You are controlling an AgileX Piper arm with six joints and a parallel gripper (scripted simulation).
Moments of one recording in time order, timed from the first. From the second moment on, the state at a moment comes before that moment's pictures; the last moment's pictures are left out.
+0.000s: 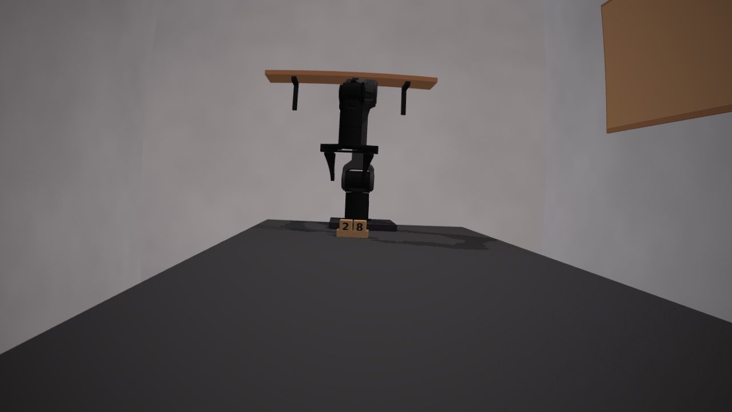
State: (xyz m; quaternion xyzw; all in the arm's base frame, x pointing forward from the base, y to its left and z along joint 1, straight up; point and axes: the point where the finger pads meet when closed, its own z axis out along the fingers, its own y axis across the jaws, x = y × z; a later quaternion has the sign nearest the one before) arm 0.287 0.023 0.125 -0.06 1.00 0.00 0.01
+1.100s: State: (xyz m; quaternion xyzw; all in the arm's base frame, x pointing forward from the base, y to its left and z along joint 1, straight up) arm 0.287 0.024 0.108 -0.41 0.91 0.00 0.01
